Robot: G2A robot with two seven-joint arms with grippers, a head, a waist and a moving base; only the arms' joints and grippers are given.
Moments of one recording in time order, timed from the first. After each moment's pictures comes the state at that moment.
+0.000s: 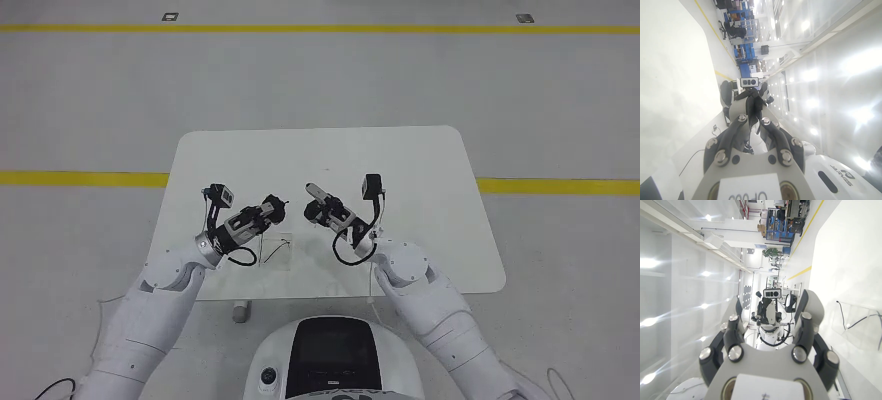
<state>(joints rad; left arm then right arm) 1.42 -1.09 -1.31 -1.46 -0.54 -0.34 -0.82 -1.31 -1.43 1.05 -1.39 0.20 -0.21 0.41</state>
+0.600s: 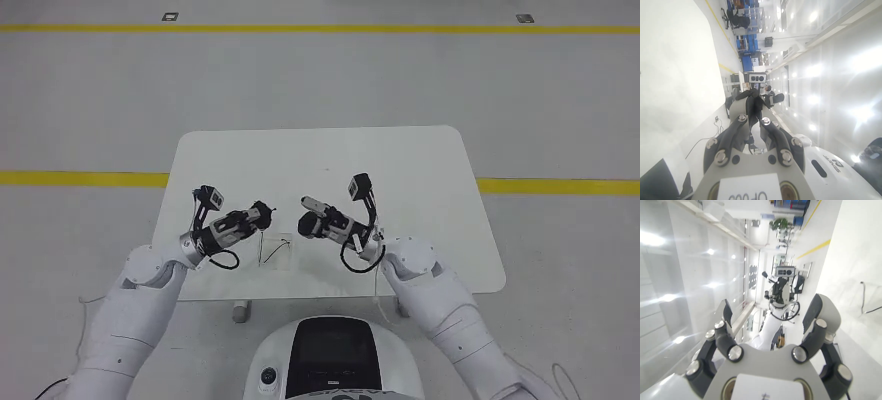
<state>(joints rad) 1.41 -1.06 -1.39 -1.37 -0.58 -0.30 -1.06 -1.26 -1.41 1.06 -1.34 0.33 -0.24 0.81</state>
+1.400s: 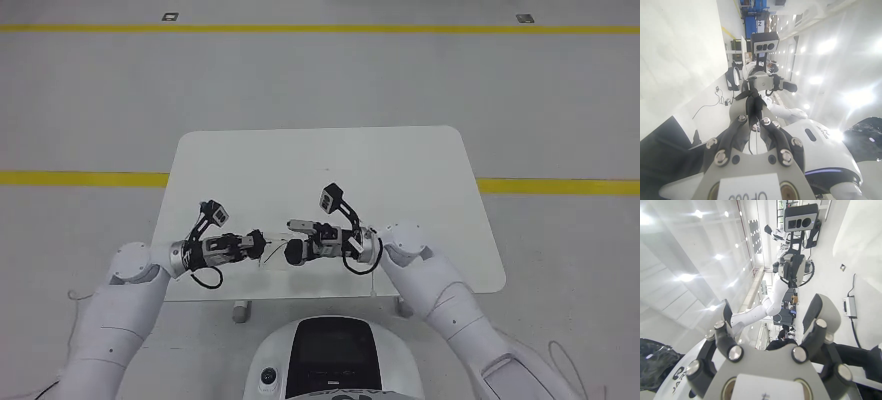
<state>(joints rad) 1.34 -1.04 -1.37 -1.23 -0.60 -0.28 -1.39 -1.12 -1.43 0.96 -1.14 0.53 -0.17 1.13</state>
